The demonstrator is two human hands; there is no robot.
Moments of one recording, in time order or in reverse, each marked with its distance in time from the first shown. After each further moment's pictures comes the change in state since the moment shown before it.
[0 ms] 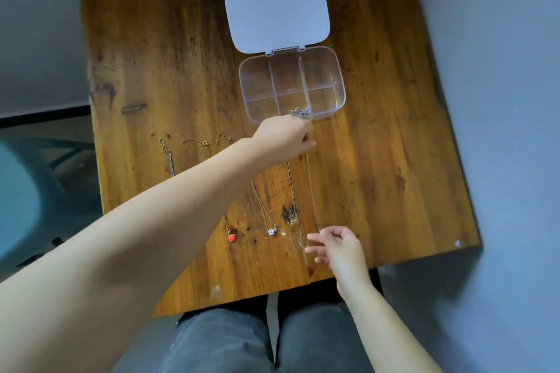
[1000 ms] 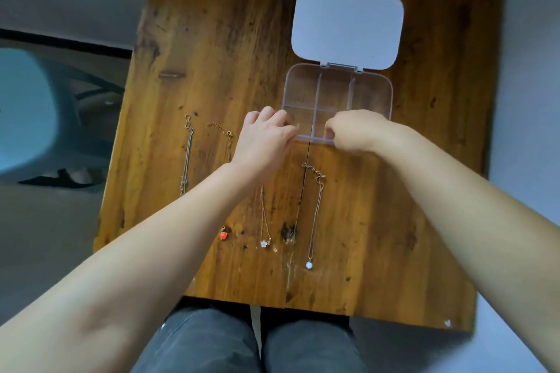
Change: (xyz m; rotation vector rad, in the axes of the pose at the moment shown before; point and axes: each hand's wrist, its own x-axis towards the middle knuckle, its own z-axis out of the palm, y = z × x) left_hand -0.039 -0.040 0.022 0.074 0.469 -0.382; right_hand 0.098 -0.243 0.071 -1.902 -0.327 -0.914
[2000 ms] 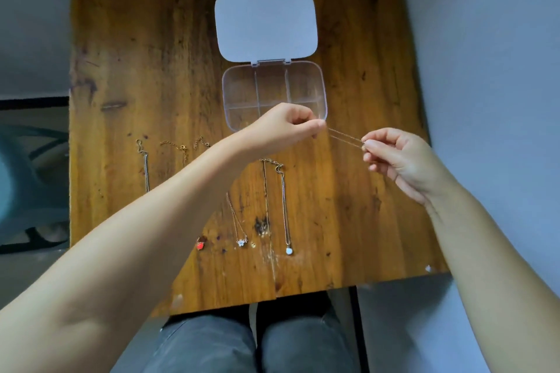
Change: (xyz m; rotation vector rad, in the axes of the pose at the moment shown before) left_hand 0.037 0.091 -0.047 -0.817 -0.557 0.022; right_hand -0.162 0.061 0.068 1.667 0.456 0.284
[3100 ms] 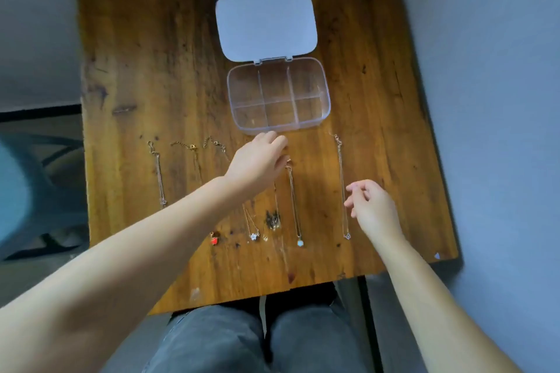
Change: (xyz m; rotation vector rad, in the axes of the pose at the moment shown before) left_hand -0.034 -0.081 0.018 0.716 0.247 0.170; right_hand -0.042 0.079 0.067 -0.448 0.335 0.152
